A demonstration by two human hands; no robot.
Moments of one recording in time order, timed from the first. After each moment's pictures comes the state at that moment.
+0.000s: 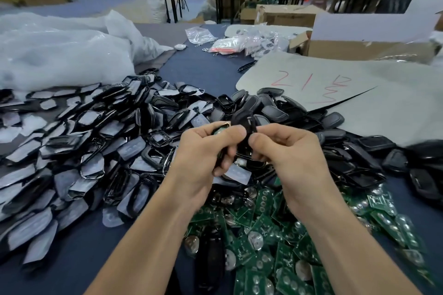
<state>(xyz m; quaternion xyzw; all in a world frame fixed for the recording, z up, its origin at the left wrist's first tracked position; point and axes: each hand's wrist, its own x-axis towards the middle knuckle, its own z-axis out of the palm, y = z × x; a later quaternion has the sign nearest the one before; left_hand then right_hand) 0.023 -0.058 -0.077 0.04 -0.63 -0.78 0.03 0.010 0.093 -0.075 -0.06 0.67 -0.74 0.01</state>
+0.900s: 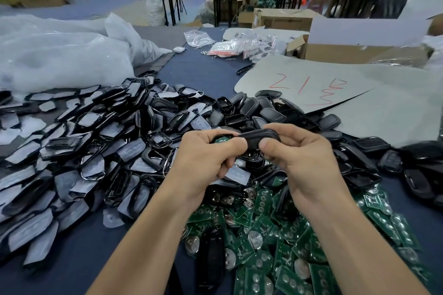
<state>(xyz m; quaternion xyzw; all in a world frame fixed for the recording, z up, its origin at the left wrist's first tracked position) 0.022 -0.062 -0.086 0.07 -0.68 -0.73 0.03 0.004 0.106 -0.085 0.00 0.60 -0.80 0.01</state>
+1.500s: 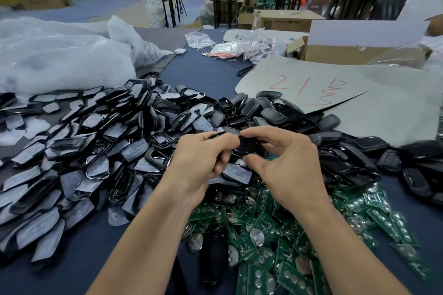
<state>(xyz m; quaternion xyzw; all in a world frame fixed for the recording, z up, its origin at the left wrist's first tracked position) 0.022 -0.065 -0.083 0.12 -0.66 -0.74 0.01 0.012 0.095 -0.090 -0.15 0.82 -0.54 -0.12</state>
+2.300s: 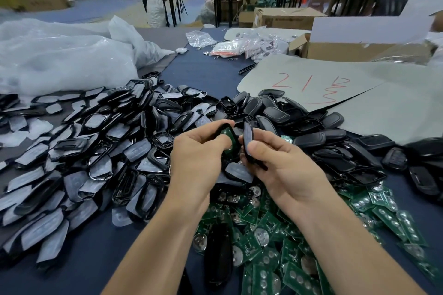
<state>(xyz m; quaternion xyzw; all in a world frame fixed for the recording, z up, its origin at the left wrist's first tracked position) 0.031 -0.054 -0.079 0.17 -0.66 -0.72 0.13 0.004 0.083 -0.098 0.02 0.47 -0.87 0.16</state>
